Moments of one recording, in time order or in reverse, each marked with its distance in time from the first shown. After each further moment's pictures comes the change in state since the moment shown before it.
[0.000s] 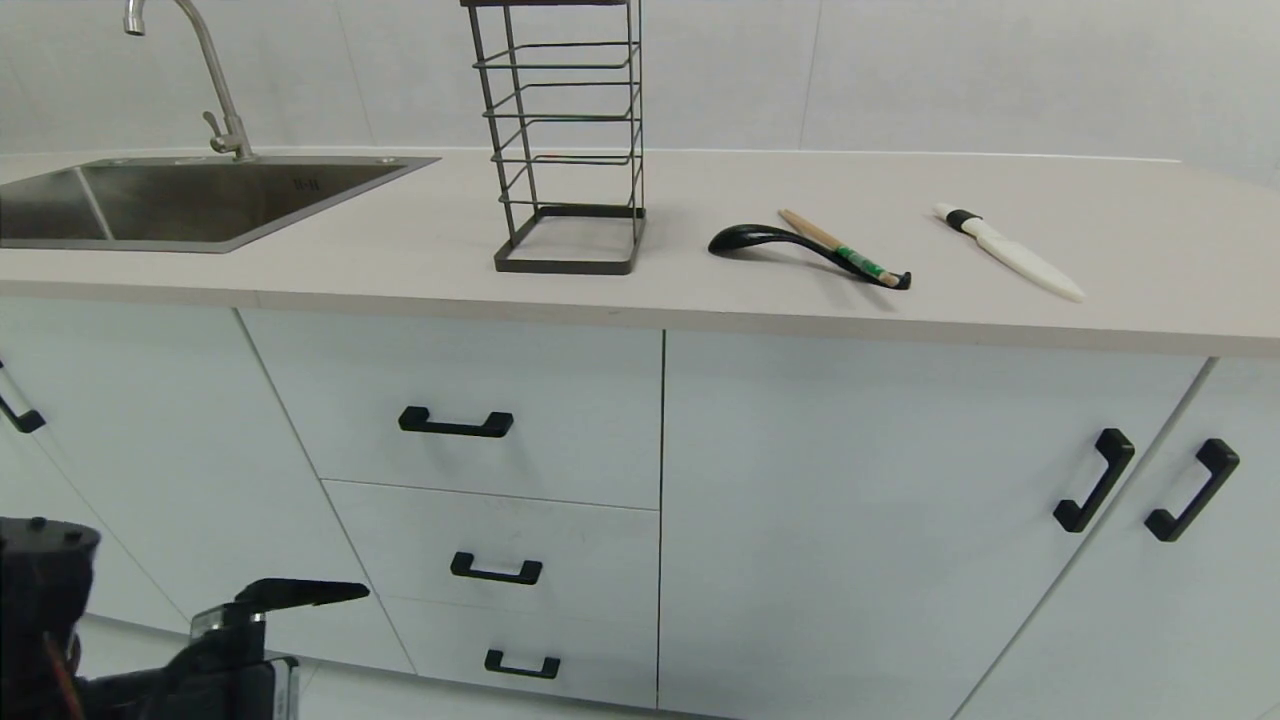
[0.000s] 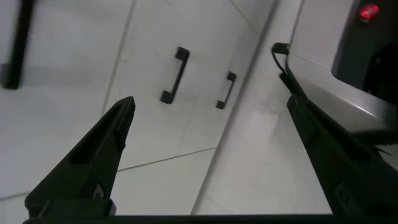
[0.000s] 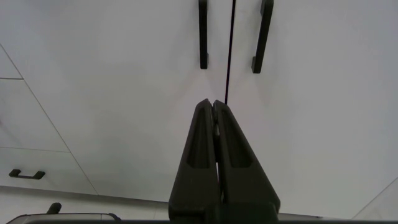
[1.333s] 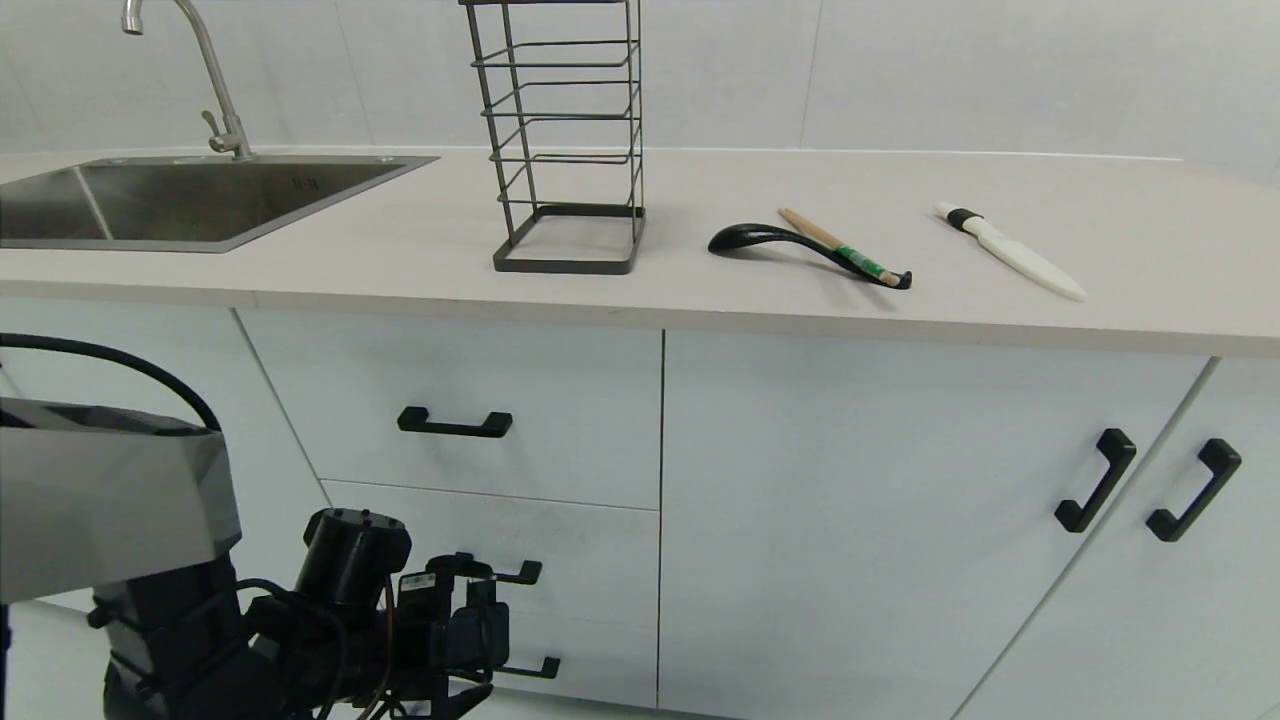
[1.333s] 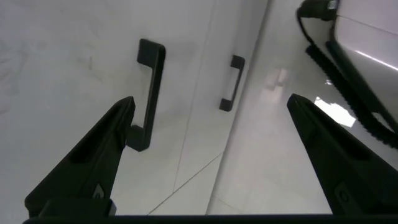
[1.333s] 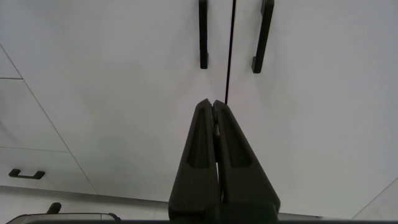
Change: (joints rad) left arm -0.088 0.917 0.001 -0.838 0.182 0.040; right arm 0.000 0.000 0.000 0.000 0.000 0.000
